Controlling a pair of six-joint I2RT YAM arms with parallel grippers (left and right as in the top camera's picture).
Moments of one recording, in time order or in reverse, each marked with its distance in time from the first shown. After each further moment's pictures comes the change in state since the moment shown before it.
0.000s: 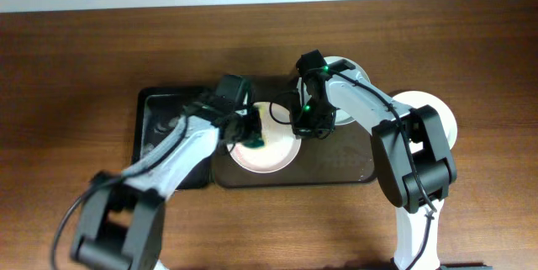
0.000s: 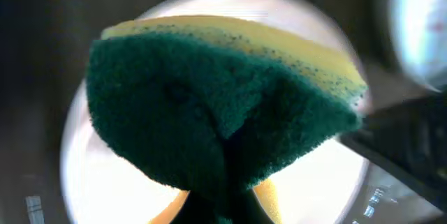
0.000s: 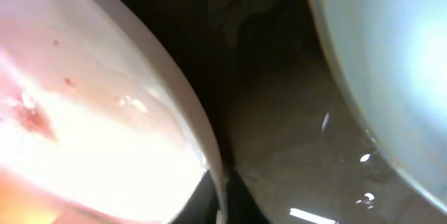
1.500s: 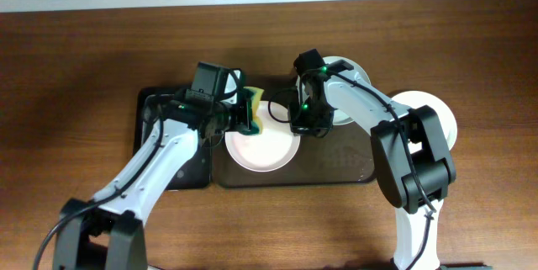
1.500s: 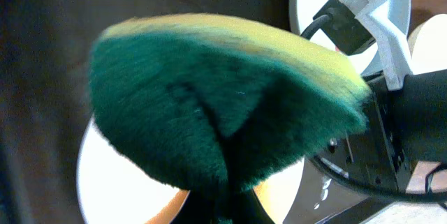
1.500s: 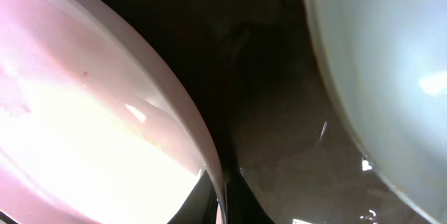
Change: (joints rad) left arm 0.077 -0.111 0.003 0.030 0.124 0.132; right arm 0.009 0.000 0.000 0.039 0.018 0.029
